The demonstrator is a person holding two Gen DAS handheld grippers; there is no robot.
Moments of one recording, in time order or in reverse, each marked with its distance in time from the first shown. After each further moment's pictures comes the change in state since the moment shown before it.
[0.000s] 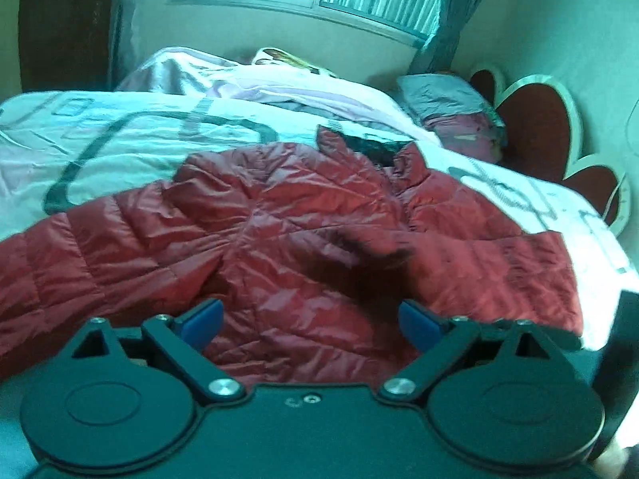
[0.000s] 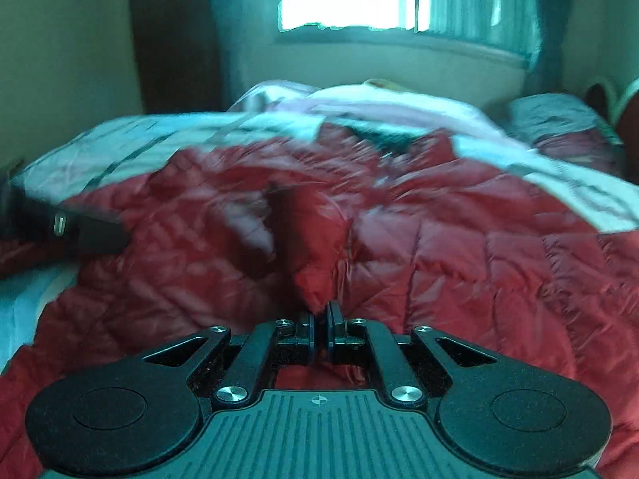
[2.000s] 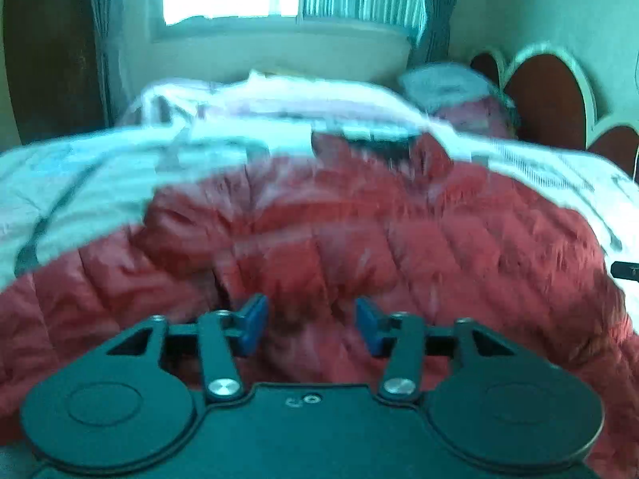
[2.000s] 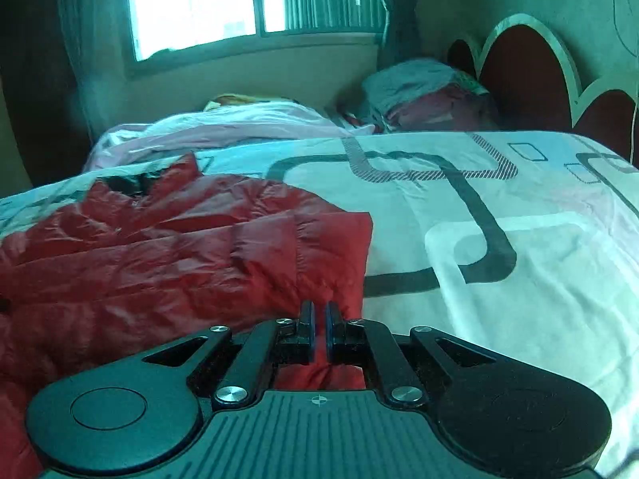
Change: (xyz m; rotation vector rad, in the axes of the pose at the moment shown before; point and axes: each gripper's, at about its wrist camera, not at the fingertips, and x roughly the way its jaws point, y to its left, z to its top) left arm 0.072 -0.017 -0.004 0.161 -0.025 0.116; right arm -0.060 -0.203 -0.016 0.295 -0.001 -0.269
